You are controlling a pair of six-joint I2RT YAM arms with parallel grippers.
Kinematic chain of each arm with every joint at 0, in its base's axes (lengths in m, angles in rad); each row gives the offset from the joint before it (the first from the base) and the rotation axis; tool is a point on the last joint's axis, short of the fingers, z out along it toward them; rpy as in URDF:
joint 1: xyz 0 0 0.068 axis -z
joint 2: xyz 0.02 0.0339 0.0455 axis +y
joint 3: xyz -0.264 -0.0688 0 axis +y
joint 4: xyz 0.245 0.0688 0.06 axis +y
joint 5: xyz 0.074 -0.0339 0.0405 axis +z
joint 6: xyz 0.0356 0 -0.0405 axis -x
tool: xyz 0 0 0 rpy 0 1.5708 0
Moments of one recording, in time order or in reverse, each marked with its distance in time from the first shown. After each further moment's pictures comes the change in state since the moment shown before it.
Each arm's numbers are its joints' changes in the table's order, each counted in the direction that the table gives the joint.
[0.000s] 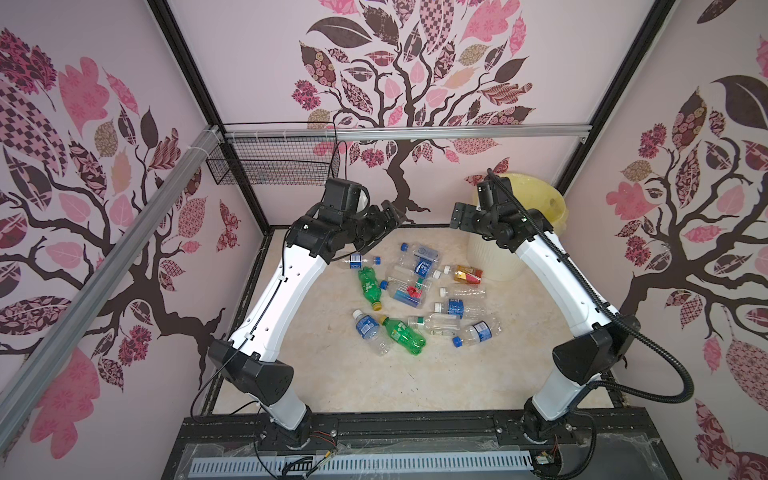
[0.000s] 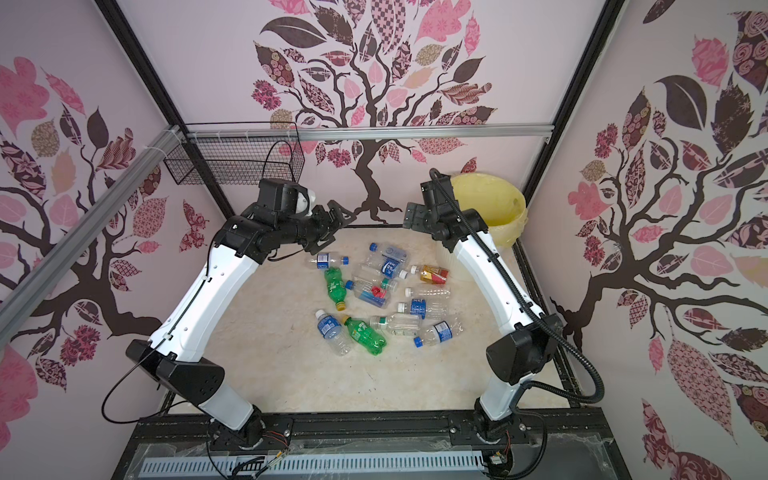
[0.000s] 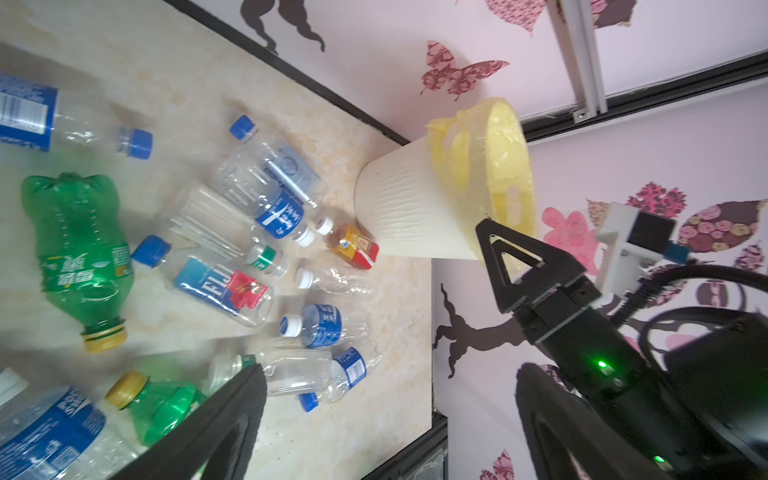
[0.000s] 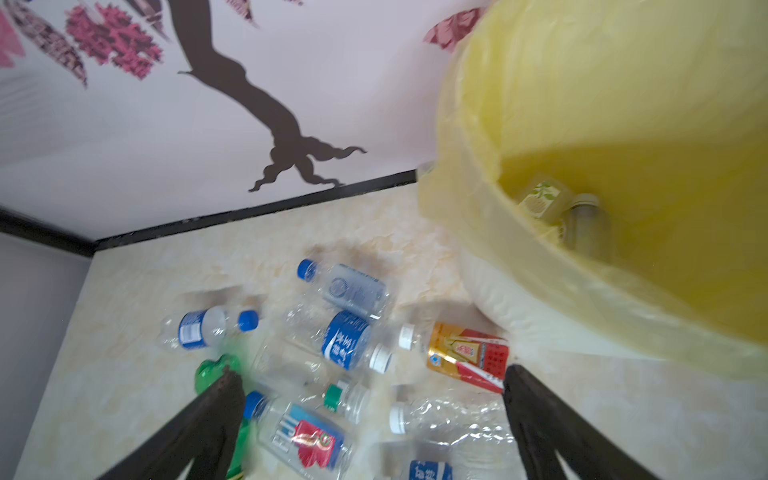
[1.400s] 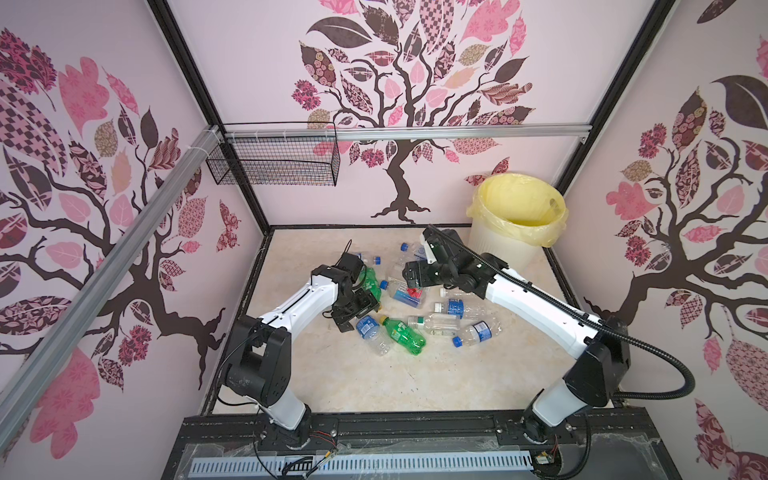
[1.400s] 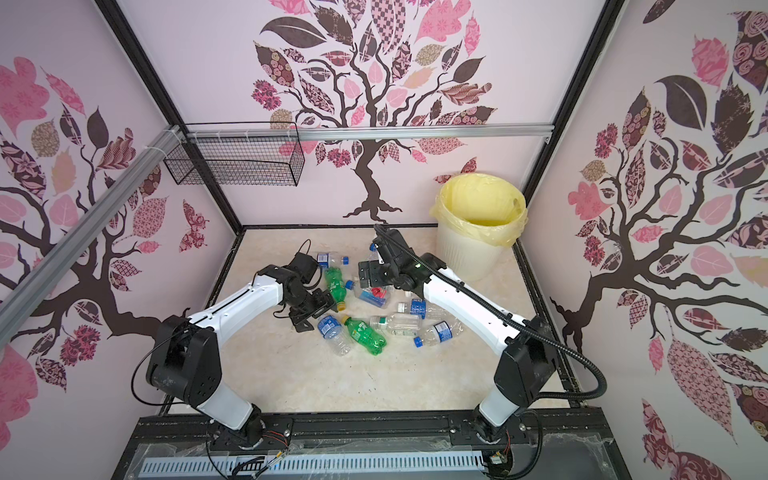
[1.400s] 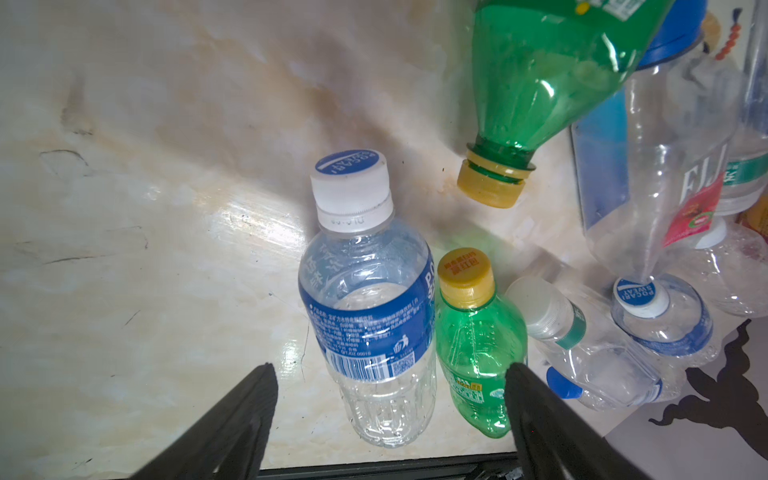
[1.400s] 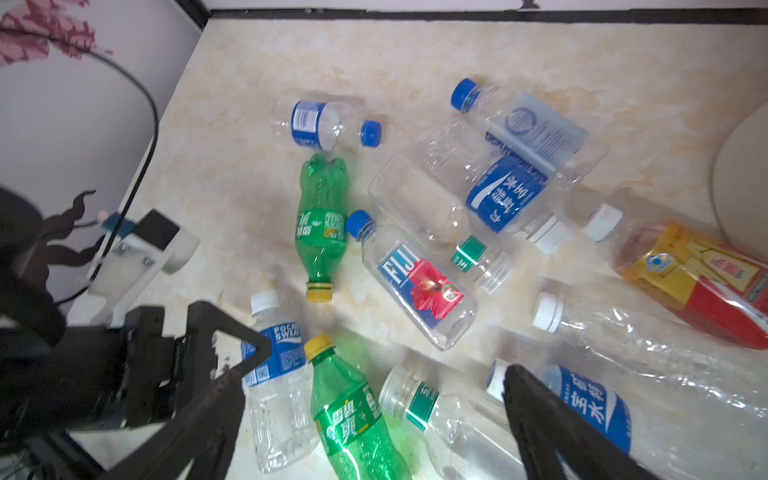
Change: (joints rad) left arm -0.048 0.014 0.703 0.021 0.040 0.026; right arm -0.299 -0.117 0.448 -0.207 0.168 0.045
